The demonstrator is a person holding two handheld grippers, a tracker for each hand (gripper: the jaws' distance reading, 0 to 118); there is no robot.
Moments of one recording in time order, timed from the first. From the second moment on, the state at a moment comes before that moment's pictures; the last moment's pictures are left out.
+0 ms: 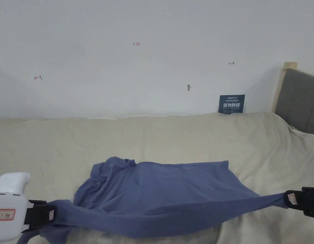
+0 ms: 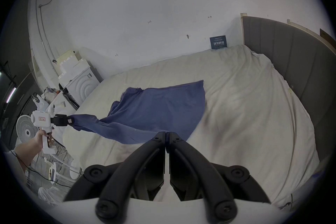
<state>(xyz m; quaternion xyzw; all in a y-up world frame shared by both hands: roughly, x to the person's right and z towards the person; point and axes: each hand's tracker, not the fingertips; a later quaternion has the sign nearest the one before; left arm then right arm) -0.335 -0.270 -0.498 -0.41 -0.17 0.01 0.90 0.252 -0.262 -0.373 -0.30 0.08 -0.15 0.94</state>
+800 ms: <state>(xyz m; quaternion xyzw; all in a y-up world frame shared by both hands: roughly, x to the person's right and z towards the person) -0.316 -0.416 -0.442 -0.57 -0.18 -0.03 0.80 0.314 -0.398 -0.296 -0.45 -0.06 -0.17 0.88</state>
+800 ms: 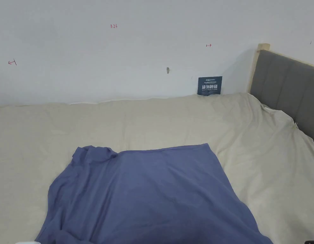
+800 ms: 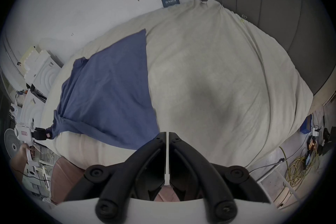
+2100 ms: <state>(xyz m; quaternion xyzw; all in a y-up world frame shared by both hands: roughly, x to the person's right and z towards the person) -0.360 -0.277 -0.295 -0.15 -0.03 0.10 0.98 0.154 -0.294 -0.238 -0.10 -0.01 -0.15 0.98</state>
